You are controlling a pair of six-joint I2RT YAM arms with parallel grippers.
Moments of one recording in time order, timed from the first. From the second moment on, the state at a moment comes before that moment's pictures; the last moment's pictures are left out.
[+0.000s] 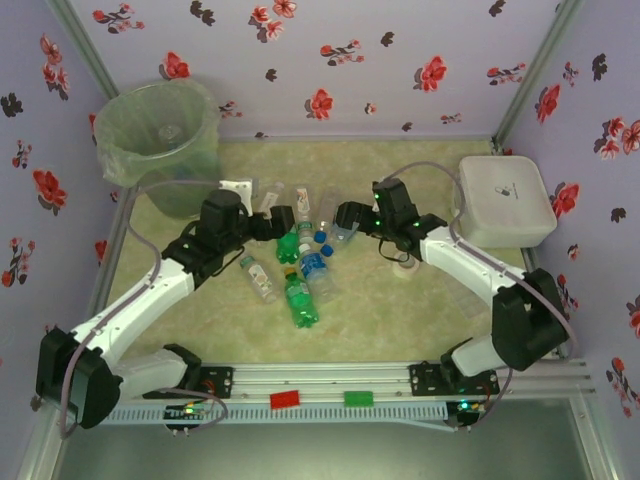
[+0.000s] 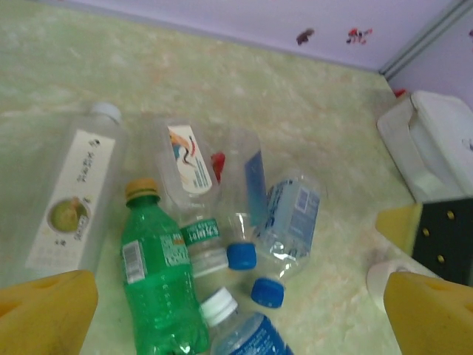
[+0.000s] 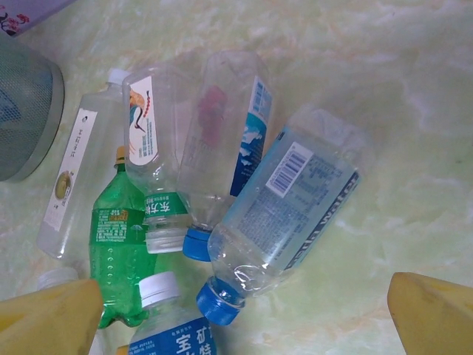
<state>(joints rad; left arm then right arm) -0.58 1.15 0.86 -0.21 0.02 -0.50 0.54 1.46 0.99 -0.29 -0.08 0.68</state>
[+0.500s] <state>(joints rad) -0.59 1.13 0.68 -0.07 -0.01 -0.58 0.58 1.70 1.12 -0.29 -0.05 0.84</state>
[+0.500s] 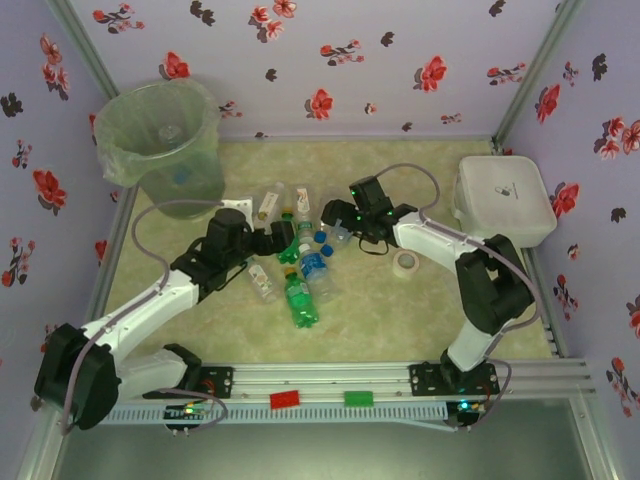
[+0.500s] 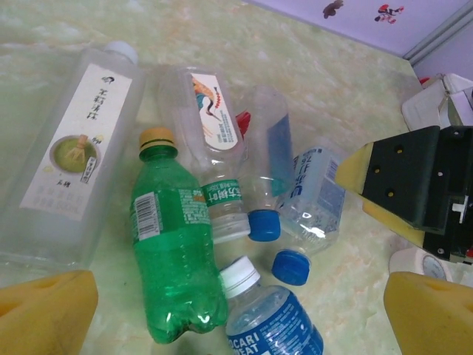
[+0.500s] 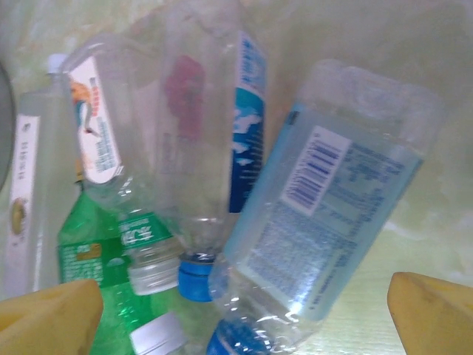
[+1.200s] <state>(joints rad) -0.61 1.05 0.58 -0.04 -0.03 -0.62 0.56 1.87 1.13 -0.25 0.00 0.91</state>
